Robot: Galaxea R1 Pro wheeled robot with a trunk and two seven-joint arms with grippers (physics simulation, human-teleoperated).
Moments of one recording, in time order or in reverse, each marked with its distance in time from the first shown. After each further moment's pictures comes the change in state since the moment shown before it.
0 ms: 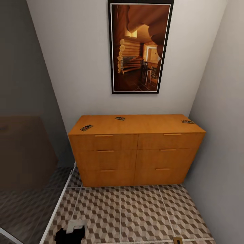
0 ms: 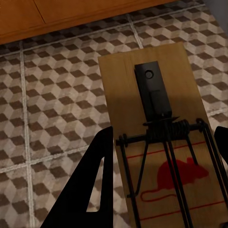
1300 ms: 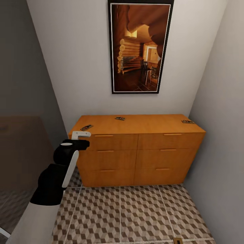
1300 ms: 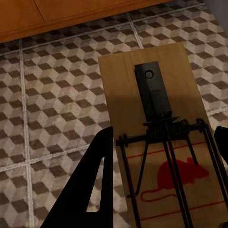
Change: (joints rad) left arm -0.672 -0.004 -0.009 -0.448 0.002 0.748 -0.002; right arm 0.000 -0.001 0.001 0.002 0.001 0.002 0.000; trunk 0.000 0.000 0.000
